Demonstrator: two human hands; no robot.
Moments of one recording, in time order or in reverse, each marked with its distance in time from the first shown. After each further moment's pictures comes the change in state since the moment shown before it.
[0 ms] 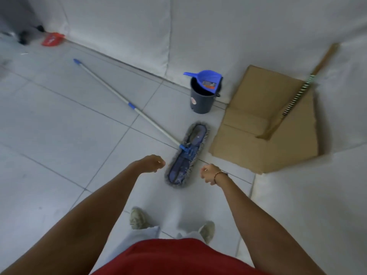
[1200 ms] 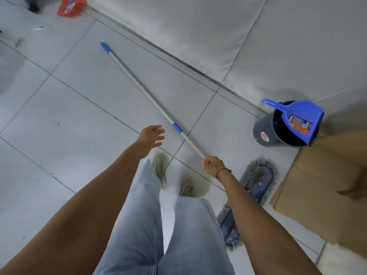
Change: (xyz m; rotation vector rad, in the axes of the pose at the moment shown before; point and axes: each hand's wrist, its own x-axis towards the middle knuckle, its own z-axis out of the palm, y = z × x) left_hand 0.372 -0.153 -0.554 -1.007 0.266 -0.242; right_hand 0.423 -0.540 0.024 -0.004 -0.144 0.013
